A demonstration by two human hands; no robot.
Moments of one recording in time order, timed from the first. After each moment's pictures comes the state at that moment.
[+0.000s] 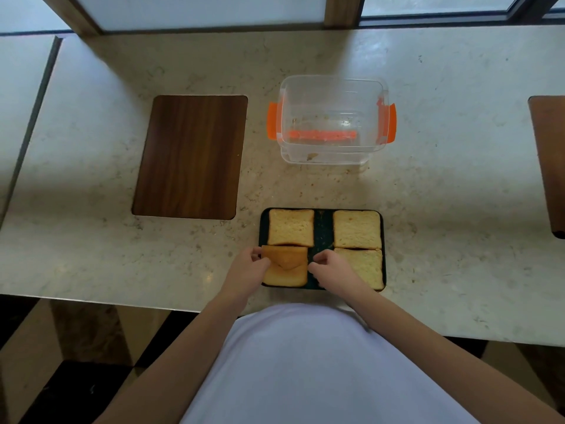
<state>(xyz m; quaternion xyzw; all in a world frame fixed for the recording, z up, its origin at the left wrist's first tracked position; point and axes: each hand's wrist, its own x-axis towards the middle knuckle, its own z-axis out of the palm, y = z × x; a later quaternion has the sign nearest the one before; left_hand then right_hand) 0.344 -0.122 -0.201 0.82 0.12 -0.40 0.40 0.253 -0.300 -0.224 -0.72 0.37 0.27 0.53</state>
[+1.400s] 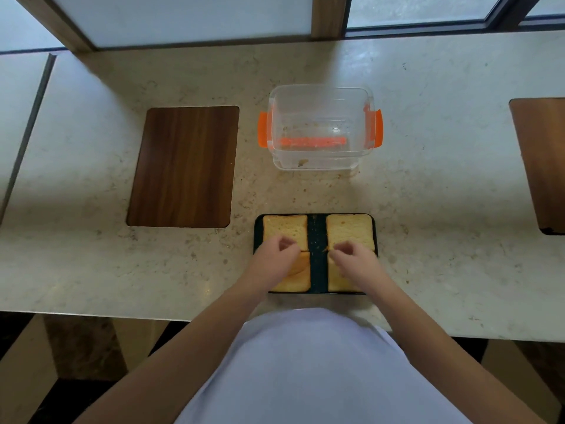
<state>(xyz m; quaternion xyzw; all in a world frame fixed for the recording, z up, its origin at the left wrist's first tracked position) 0.345 -0.182 -0.166 0.82 -0.02 -0.41 0.39 0.242 -0.346 -0.196 -0.73 0.41 0.18 0.52</state>
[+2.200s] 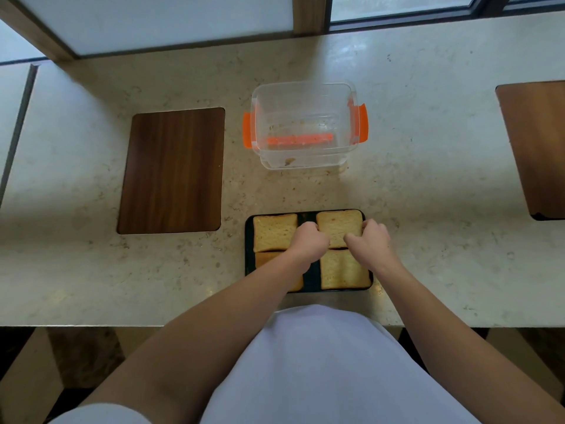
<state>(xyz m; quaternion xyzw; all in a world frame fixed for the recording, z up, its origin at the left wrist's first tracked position) 0.333 -0.285 -0.187 0.83 0.00 -0.47 0.30 0.250 -0.394 -0.205 -0.78 0.48 0.17 0.38</state>
